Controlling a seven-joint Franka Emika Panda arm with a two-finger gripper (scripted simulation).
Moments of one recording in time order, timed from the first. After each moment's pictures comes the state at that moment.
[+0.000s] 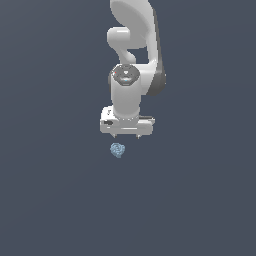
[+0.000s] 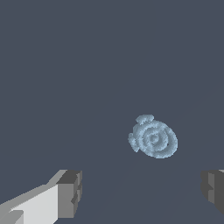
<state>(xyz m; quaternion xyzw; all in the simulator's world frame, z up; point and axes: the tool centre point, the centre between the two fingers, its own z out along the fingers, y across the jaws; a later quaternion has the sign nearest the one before) -0.015 -0.007 0.152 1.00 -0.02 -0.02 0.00</state>
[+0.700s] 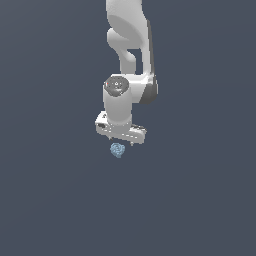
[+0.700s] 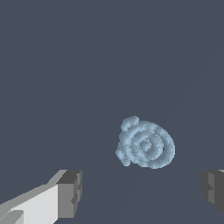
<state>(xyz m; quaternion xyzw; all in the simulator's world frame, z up) -0.014 -0.030 0.118 0.99 -0.14 -0.01 0.00</state>
